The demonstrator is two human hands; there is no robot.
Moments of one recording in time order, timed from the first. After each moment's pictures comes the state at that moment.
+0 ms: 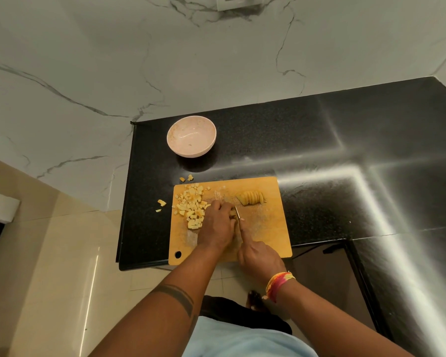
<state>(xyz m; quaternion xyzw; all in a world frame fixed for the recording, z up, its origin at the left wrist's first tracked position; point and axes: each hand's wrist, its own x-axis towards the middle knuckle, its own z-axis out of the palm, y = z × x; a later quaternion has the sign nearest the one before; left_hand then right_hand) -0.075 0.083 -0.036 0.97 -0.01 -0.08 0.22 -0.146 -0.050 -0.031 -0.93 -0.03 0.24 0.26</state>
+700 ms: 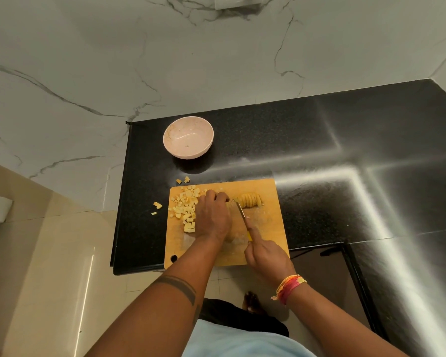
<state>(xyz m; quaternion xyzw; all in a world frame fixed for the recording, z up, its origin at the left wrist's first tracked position) -0.047 0.076 -0.034 0.99 0.02 0.01 0.16 -0.139 -0.073 -0.029 -0.94 -0.01 0.20 0.29</state>
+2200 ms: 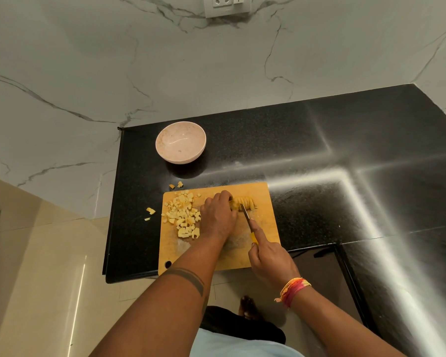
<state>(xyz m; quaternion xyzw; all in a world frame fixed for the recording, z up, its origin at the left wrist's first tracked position) -0.036 0.053 -0.030 0.97 0.00 -0.06 0.22 -0.142 -0.092 -0.023 -0.94 0.02 0.18 0.28</state>
